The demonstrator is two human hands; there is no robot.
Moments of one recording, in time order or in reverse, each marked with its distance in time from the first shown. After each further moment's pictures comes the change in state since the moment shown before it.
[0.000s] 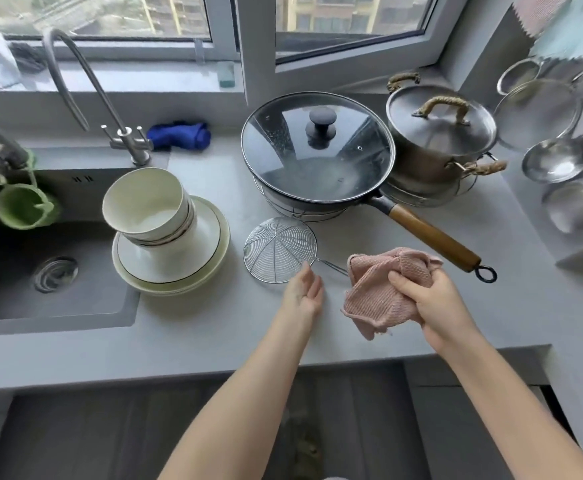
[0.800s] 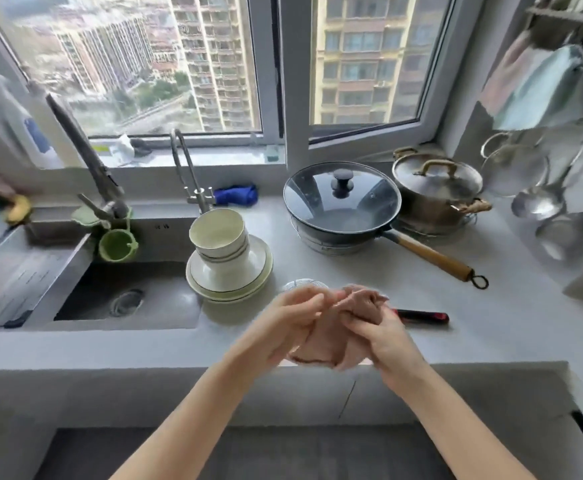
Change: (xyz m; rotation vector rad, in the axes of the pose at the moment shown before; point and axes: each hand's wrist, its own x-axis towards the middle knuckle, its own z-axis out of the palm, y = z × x) left_hand -0.237 0.024 -0.074 0.769 -0.577 0.450; right_hand -0.121 0.023 0.062 0.136 -0.350 -0.152
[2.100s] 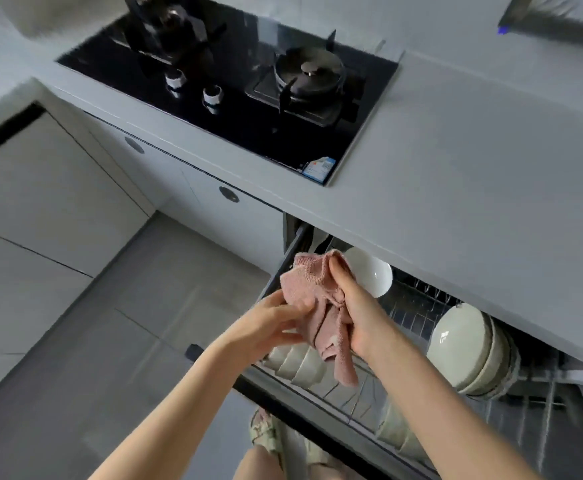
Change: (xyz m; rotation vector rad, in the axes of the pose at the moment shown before) left_hand -0.474 -0.507 0.453 0.333 -0.751 -0.906; right_hand -0.836 0.233 -0.252 0.716 0.875 0.240
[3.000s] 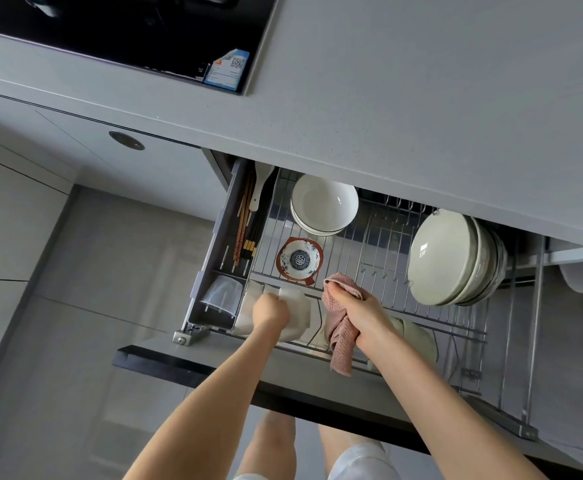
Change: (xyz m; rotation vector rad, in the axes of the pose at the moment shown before) left_hand 0.156 -0.146 -0.025 1.042 0.539 -0.320; right_hand 0.075 0.125 -0.128 0.057 0.536 0.118
